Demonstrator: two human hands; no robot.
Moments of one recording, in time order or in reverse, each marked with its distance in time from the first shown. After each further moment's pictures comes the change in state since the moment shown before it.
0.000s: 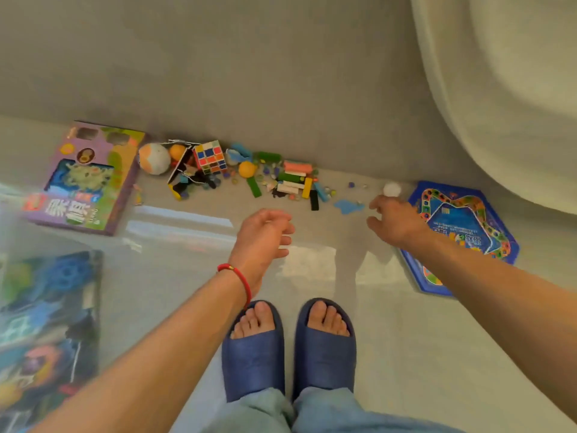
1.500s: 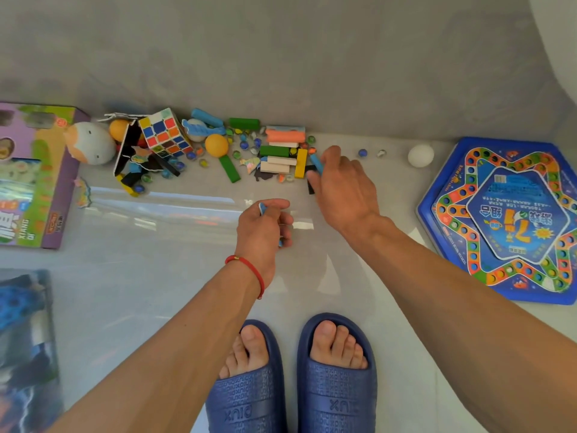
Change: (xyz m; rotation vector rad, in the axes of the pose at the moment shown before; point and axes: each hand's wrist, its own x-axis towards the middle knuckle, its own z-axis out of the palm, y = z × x) left_hand 0.125 -0.060 0.055 -0.137 0.113 -0.091; right_hand 0.076 -0.068 0.079 0.033 0.306 -0.147
